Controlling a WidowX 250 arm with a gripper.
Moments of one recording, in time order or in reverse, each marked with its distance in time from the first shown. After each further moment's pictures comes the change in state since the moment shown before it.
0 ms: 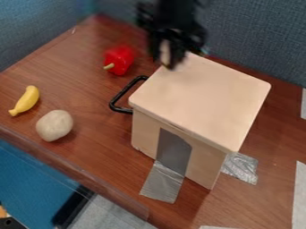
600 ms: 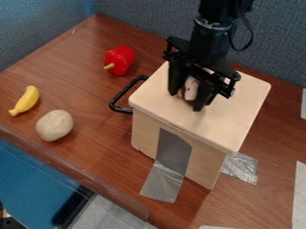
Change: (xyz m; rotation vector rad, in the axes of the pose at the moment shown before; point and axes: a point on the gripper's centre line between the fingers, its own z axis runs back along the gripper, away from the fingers) arm -0.024 -0.038 -0.008 0.006 0.112 -0.066
